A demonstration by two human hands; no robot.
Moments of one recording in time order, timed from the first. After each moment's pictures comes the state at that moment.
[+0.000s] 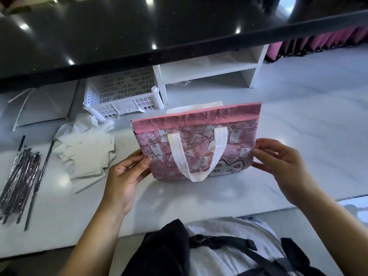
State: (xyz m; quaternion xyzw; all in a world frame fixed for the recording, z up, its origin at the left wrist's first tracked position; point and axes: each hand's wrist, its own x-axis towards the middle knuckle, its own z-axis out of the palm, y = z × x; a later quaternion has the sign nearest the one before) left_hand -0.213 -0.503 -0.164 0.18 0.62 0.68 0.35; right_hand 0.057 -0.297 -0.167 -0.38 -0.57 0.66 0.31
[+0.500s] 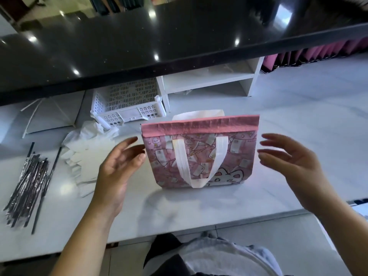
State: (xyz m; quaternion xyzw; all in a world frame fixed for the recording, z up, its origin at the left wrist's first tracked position) left_hand -0.225 -0.514 -0.129 0.26 0.63 0.67 0.30; right_hand 0.073 -0.303 -0.130 -0.37 -0.61 0.61 0.34
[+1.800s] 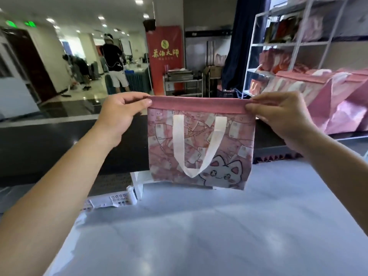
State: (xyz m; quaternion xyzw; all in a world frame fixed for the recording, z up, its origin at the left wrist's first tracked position) left_hand -0.232 -0.278 0.124 0.46 0.63 0.62 0.07; right_hand 0.063 -0.098 0.120 -0.24 -0.77 0.34 0.49
